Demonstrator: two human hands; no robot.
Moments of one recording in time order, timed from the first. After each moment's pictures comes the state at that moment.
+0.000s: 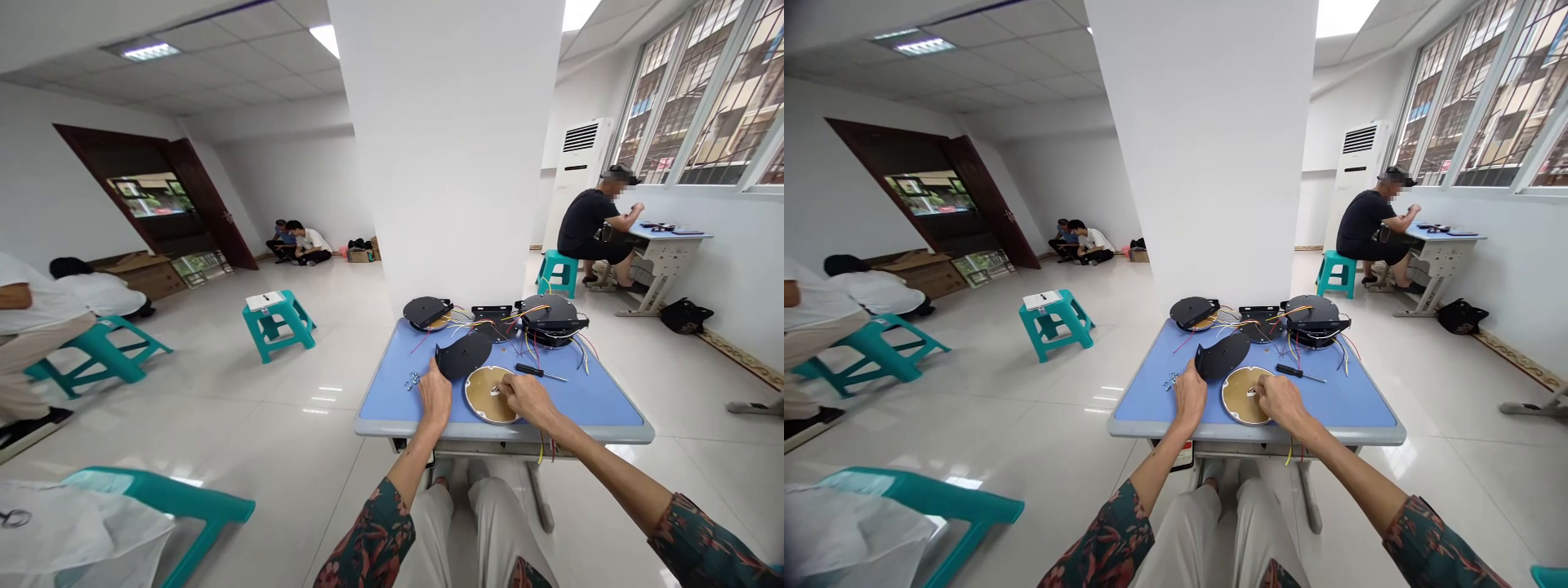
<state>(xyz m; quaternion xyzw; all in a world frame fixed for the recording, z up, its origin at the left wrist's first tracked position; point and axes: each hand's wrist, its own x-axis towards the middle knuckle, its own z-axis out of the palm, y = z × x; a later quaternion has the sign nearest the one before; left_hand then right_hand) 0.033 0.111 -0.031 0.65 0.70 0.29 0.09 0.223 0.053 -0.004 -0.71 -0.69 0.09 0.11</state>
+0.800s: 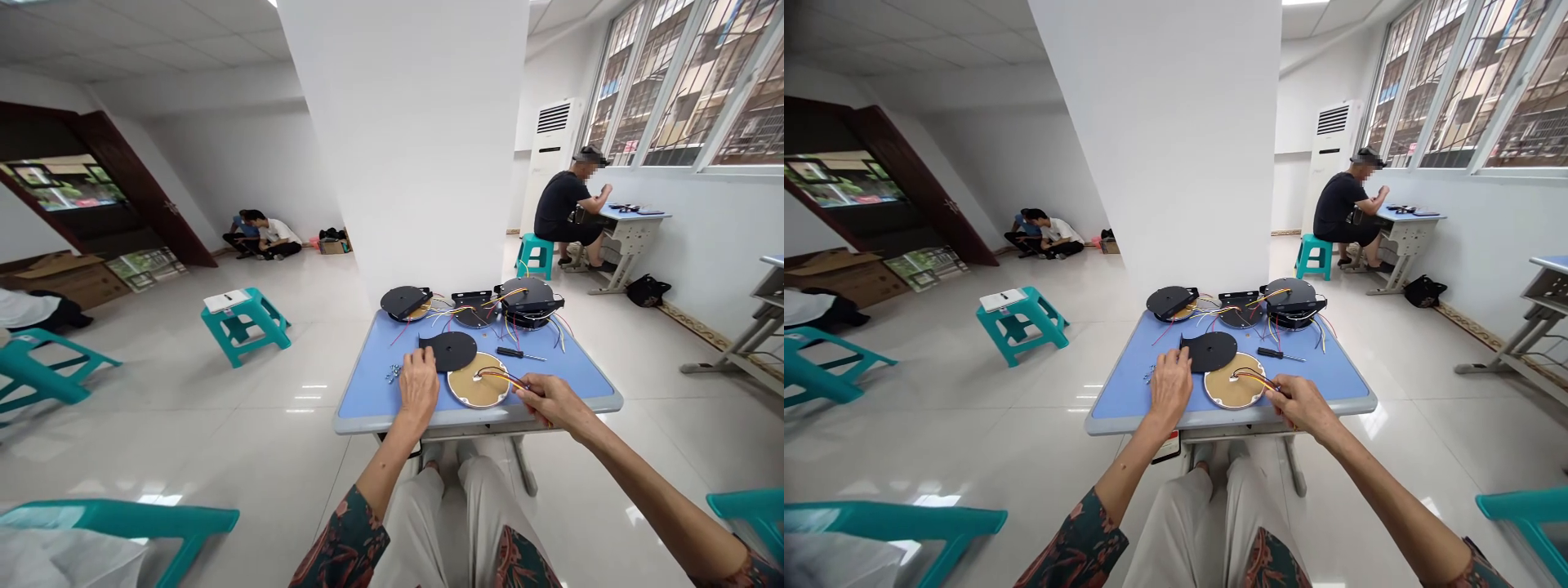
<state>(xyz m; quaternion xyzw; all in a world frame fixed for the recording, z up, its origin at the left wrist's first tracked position) 0.023 0.092 -0.022 0.78 0.57 0.26 -0.05 0.260 -0.026 0.017 -0.65 -0.55 0.40 0.33</state>
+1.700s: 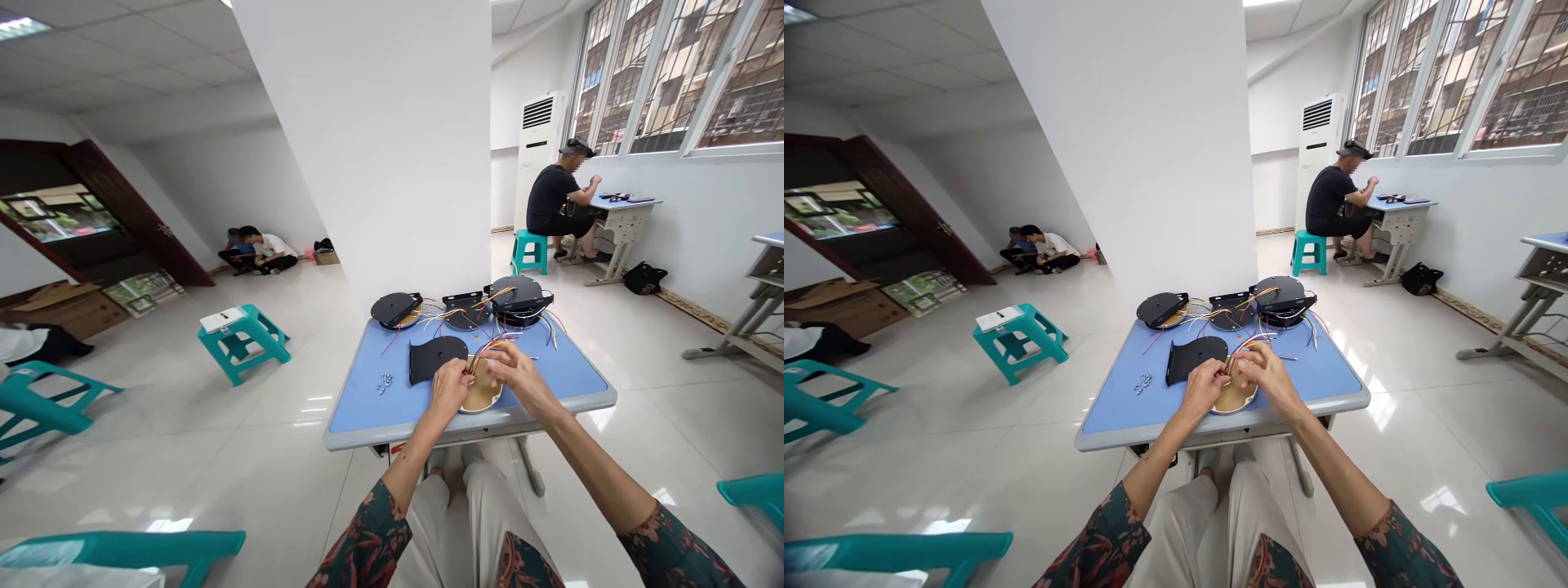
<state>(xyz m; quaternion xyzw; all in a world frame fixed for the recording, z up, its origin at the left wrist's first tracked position) 0.083 0.099 -0.035 0.85 0.43 0.27 0.17 0.244 0.026 -0.004 -0.43 -0.44 0.49 0.62</state>
